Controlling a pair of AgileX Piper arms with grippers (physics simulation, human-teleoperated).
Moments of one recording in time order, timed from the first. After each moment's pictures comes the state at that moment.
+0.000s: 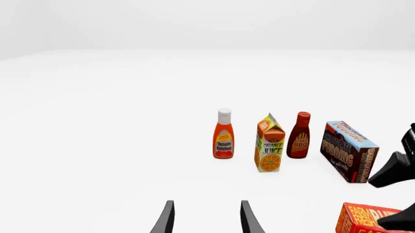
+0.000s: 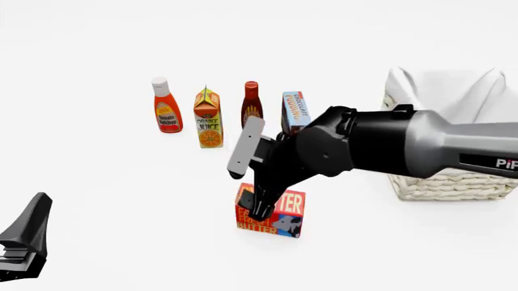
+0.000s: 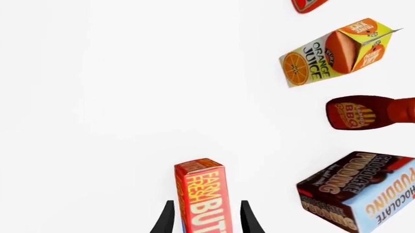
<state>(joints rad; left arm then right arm) 0.00 0.00 0.00 0.00 0.00 0.82 1.68 -1.12 0.49 -0.50</state>
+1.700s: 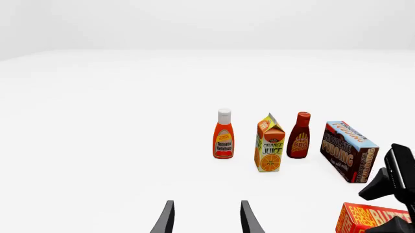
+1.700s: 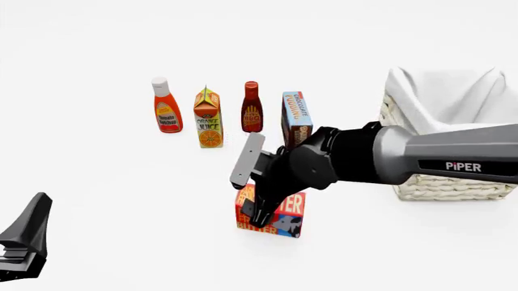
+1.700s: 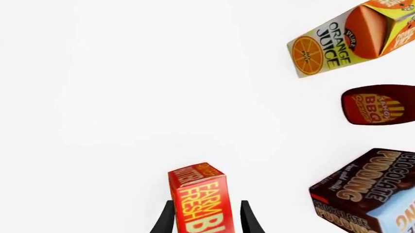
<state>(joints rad) 0.00 0.00 0.00 0.00 0.00 0.79 1.78 -1.08 0.37 -0.49</state>
